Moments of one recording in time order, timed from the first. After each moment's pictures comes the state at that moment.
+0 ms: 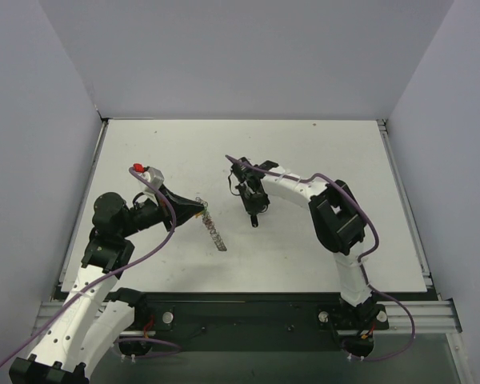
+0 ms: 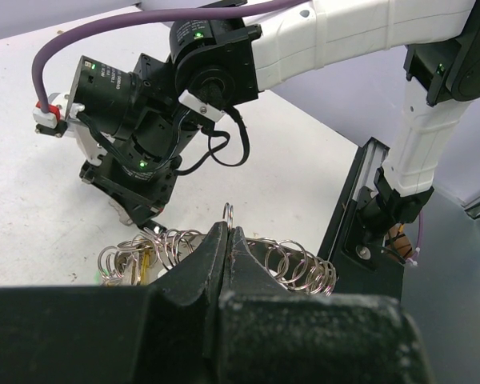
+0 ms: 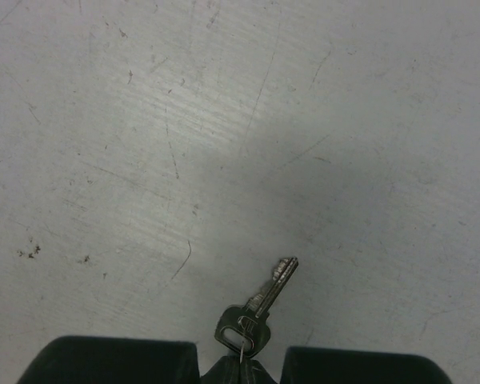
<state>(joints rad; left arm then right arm) -0.27 0.70 0.63 0.10 0.83 -0.38 0.71 2.10 1.56 -0.74 0.12 0.31</state>
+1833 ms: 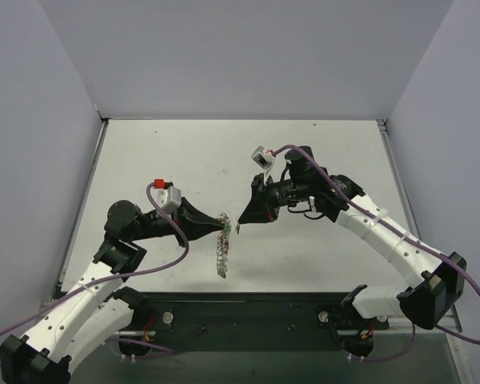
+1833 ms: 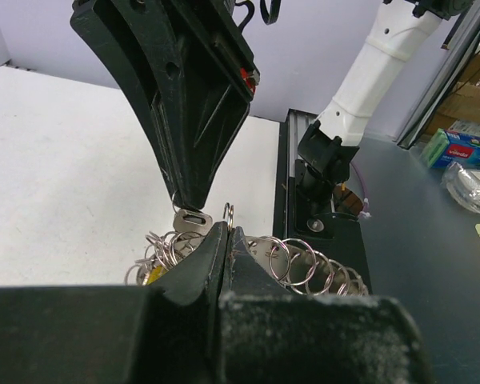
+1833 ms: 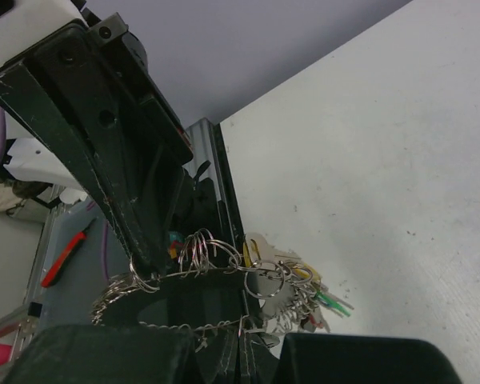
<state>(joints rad) -0.50 0.74 0.58 0.36 0.93 -0.33 0.67 1.30 1.21 -0.50 -0.78 0.11</state>
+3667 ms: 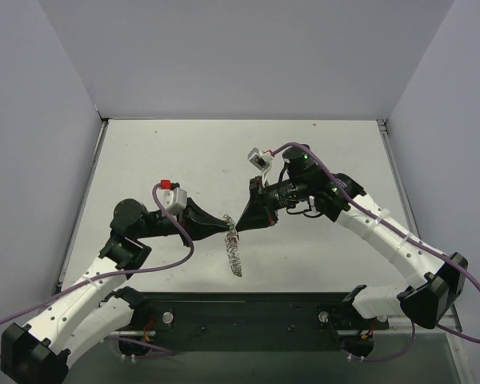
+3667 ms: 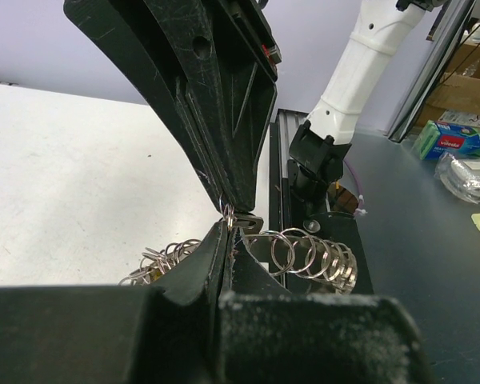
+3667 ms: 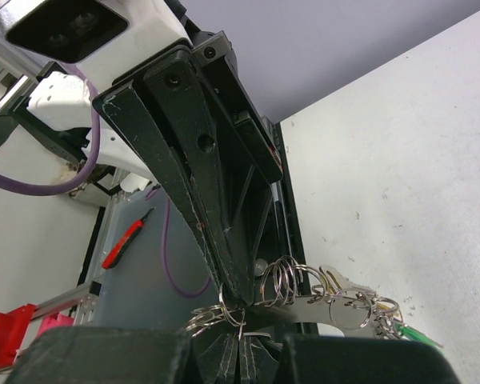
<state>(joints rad) -0.54 0.80 0.58 0.44 0.95 -0.32 0.72 1.31 1.27 -0.54 -0.92 0.13</state>
